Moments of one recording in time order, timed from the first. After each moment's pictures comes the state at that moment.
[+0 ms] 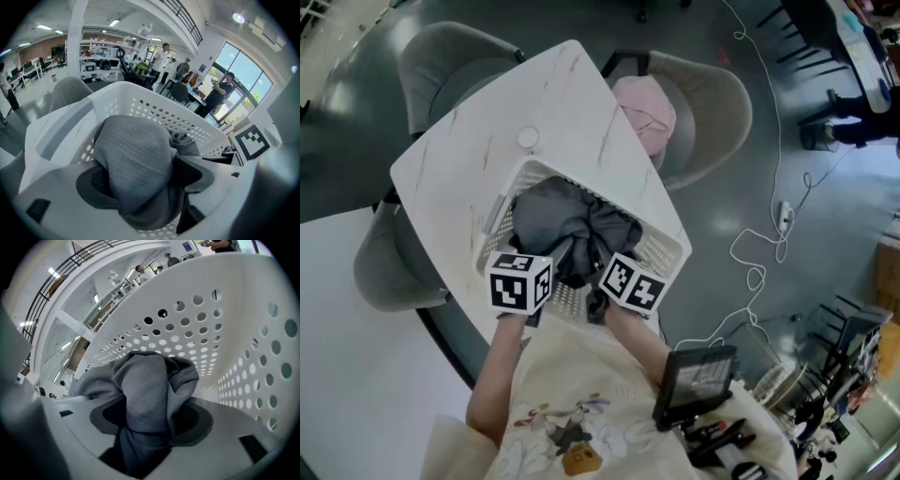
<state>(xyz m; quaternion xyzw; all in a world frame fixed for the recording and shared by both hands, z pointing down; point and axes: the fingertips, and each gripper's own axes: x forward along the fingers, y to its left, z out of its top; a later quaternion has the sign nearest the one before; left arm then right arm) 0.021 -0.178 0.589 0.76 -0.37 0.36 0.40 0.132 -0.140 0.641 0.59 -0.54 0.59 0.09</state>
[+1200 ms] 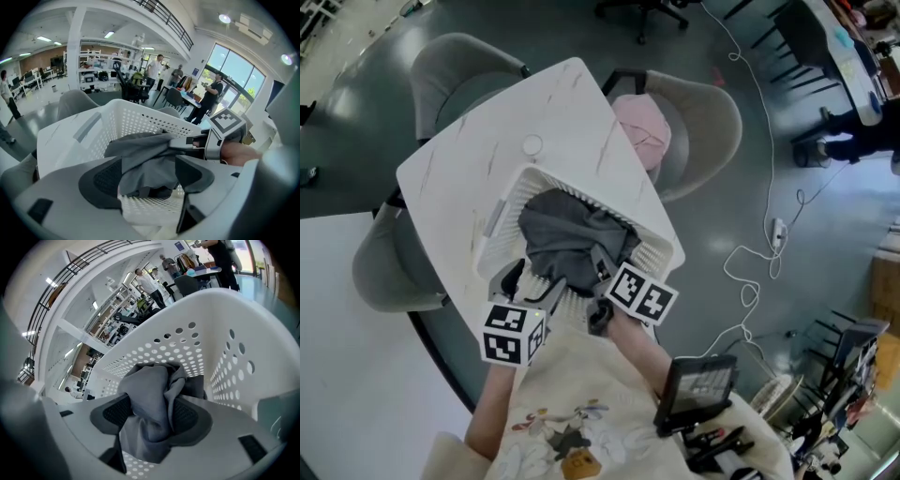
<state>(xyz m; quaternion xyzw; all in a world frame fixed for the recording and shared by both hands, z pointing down) 0.005 -0.111 0.530 0.78 -0.39 0.33 0.35 0.137 -0.125 0.606 0.58 -0.54 0.60 0.05</state>
